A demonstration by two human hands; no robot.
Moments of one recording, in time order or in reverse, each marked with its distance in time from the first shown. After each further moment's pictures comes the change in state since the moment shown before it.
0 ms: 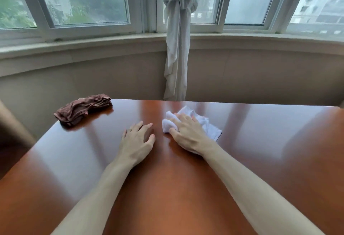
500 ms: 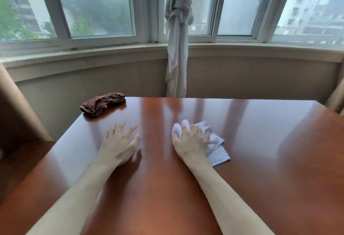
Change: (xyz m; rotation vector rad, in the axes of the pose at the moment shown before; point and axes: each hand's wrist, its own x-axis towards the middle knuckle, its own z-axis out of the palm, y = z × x) left_hand -0.087 -0.066 -0.055 0.250 0.041 -0.018; right_hand -0.106 -0.104 0.018 -0.096 0.197 0.456
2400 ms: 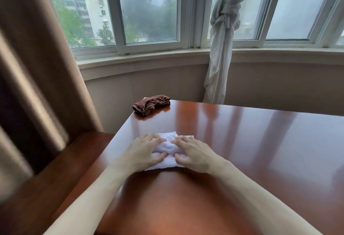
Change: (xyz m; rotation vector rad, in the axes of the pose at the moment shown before) left_hand -0.047 -0.074 -0.034 -0.038 -0.016 0.220; right_hand -0.024 -0.092 -0.008 0.035 -0.399 -0.718
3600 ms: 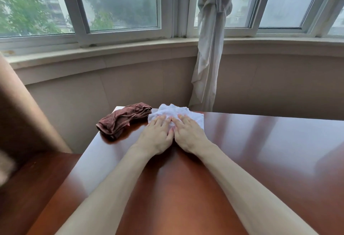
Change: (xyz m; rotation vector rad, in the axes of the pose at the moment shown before) left_hand 0.243 -0.012 0.065 -0.016 0.005 0.033; right_hand 0.188 0.128 0.001 0.026 0.082 0.314
